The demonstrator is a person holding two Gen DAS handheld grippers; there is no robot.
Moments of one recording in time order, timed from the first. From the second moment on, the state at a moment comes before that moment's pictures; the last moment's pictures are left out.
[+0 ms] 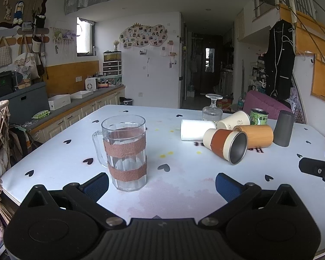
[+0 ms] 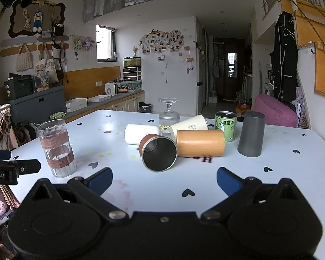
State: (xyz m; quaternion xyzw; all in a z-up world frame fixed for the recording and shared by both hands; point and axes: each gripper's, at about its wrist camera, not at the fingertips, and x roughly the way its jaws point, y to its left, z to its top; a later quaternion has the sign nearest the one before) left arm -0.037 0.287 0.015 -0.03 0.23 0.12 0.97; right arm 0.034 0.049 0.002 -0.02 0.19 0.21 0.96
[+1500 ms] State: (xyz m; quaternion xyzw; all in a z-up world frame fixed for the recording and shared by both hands) left arm -0.036 0.290 0.014 -0.03 0.23 0.13 0.97; right arm 0.033 0.050 0.001 -0.02 0.19 0.21 0.96
